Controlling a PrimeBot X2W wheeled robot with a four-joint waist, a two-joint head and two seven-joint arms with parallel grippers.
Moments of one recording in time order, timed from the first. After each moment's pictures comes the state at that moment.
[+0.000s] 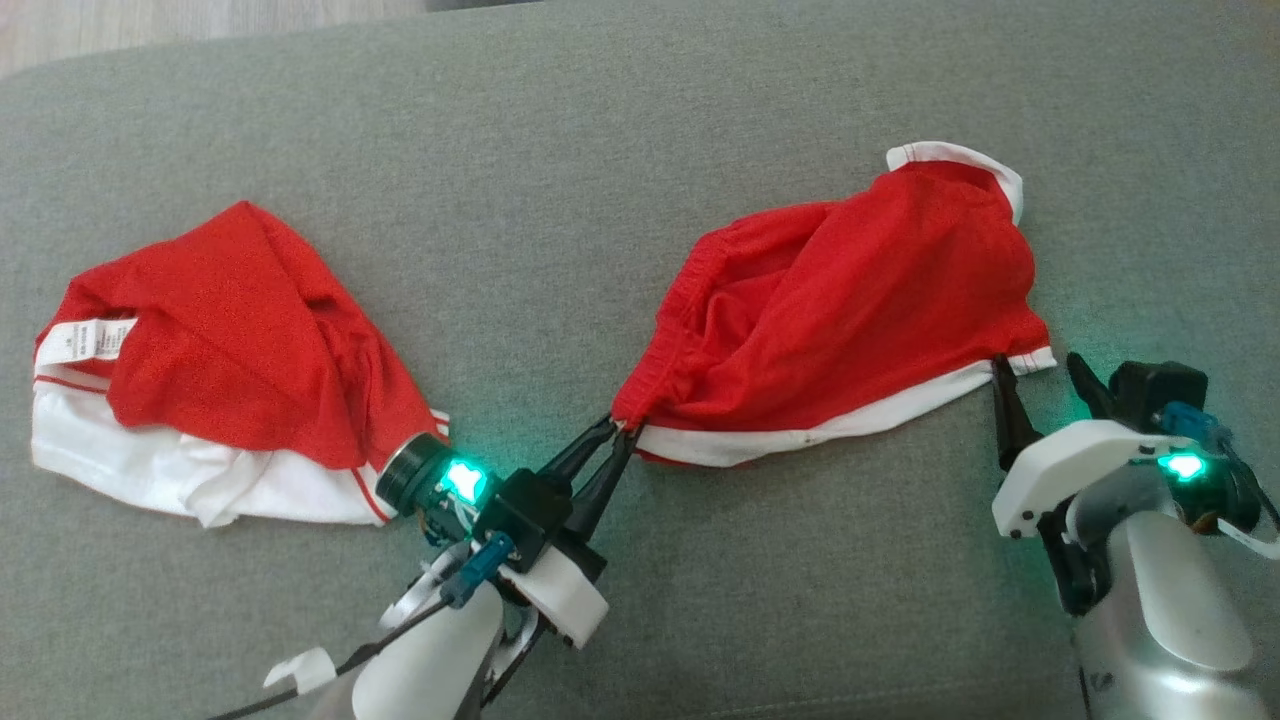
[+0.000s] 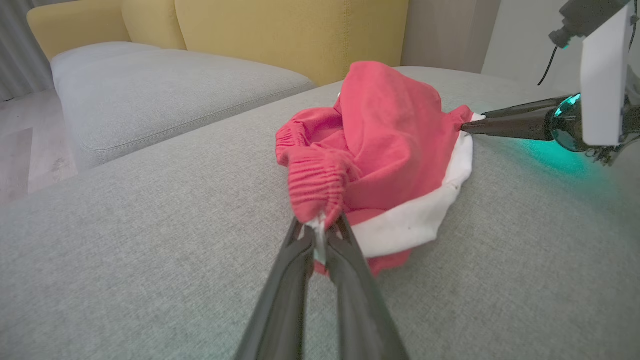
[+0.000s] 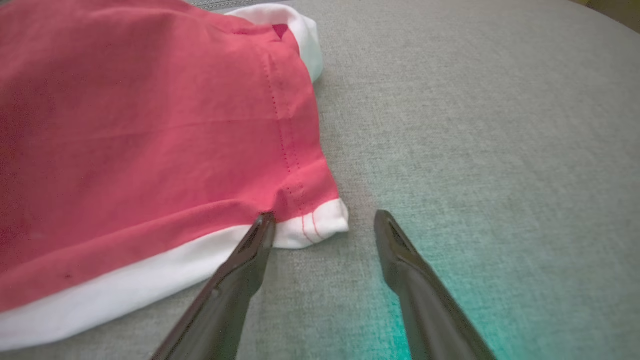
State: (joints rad) left arm -0.39 0.11 -0.65 0.51 -0.10 -0.10 -0.25; right arm -0.34 -0.05 -0.15 0.61 0.00 0.13 0.03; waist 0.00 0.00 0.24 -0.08
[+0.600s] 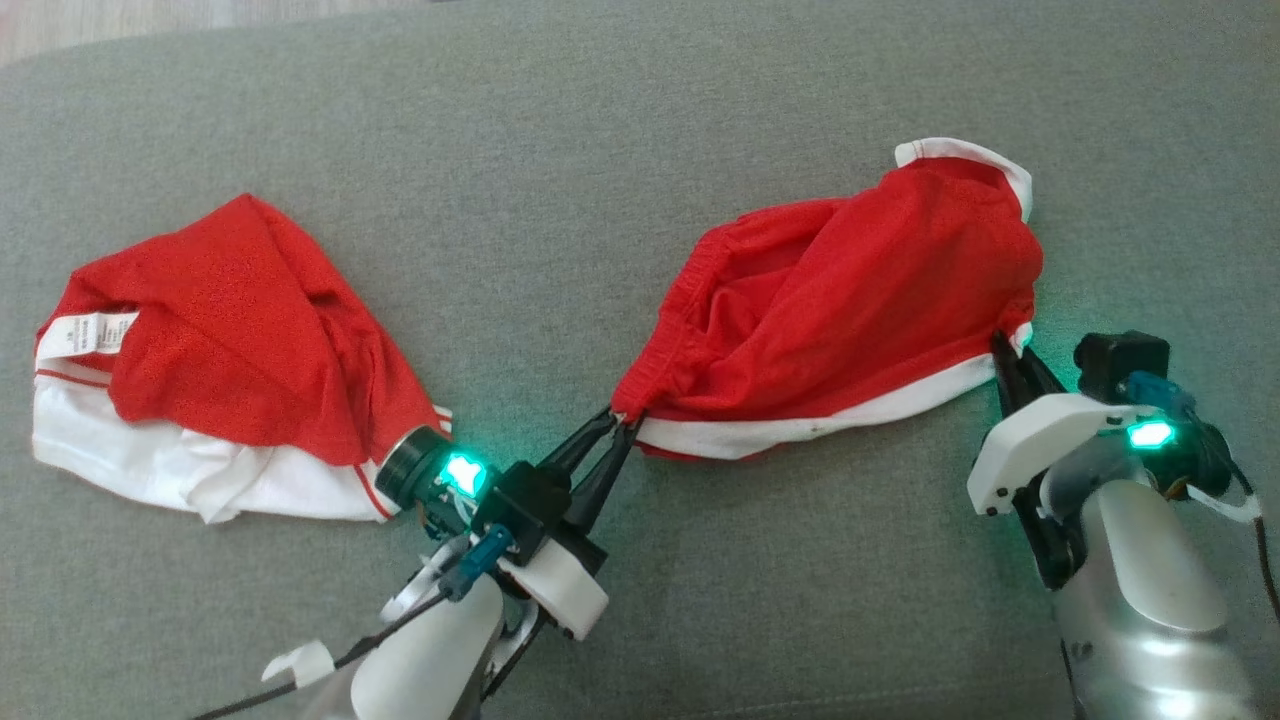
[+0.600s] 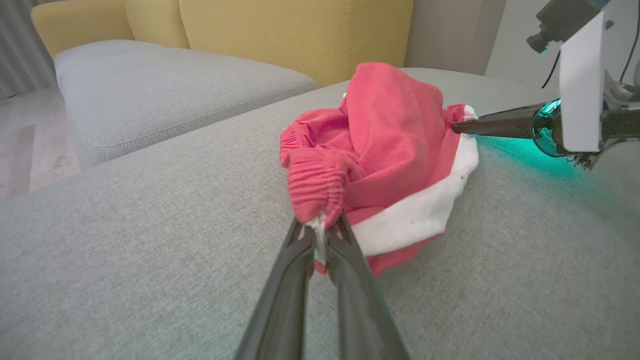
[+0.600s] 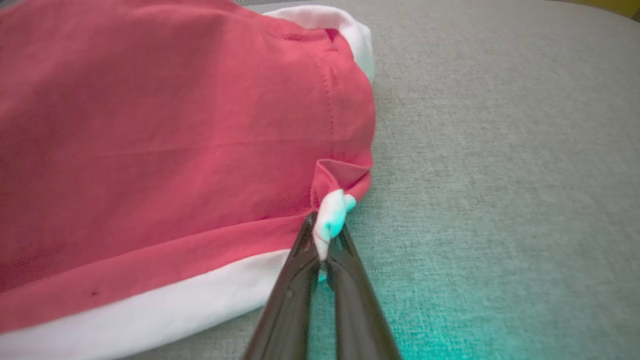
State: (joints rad) left arm -0.41 0.11 -0.66 0.51 -0.12 -0.09 -0.25; right arm -0.42 -0.05 -0.10 0.71 -0.03 0.13 0.01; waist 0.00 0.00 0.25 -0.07
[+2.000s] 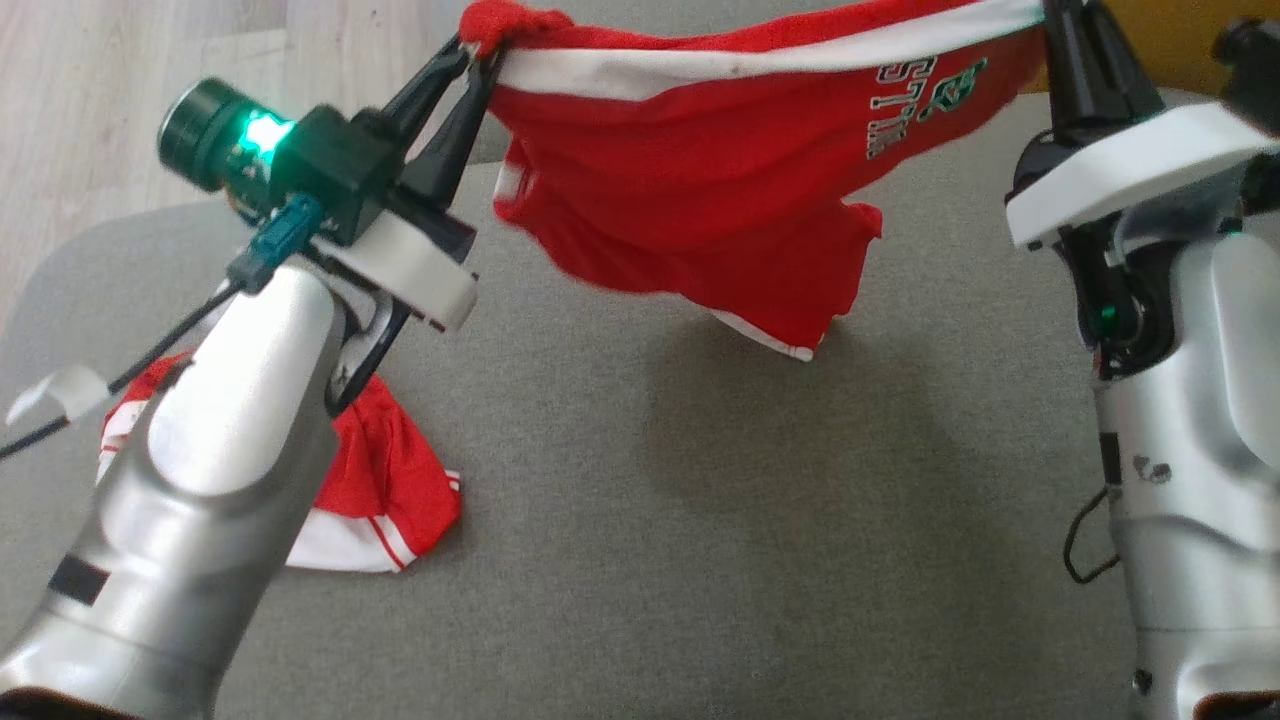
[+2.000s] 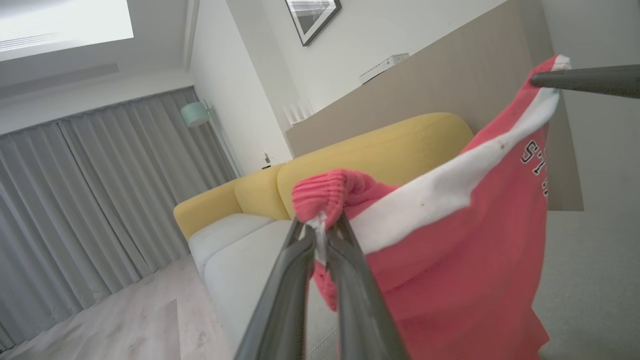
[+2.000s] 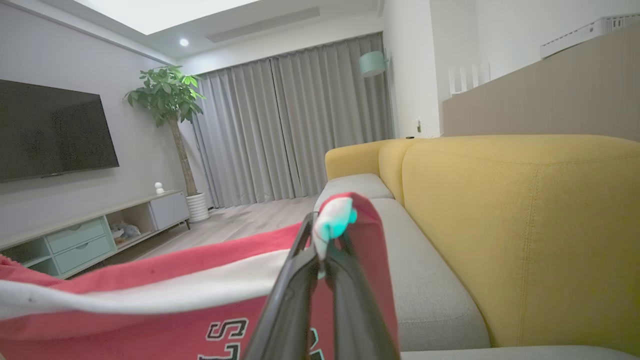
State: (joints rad) left arm -0.81 0.28 -0.55 0.38 -0.25 -0.12 -0.08; right arm -0.67 -0.10 0.06 0.30 0.32 0.13 0.11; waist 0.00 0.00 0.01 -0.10
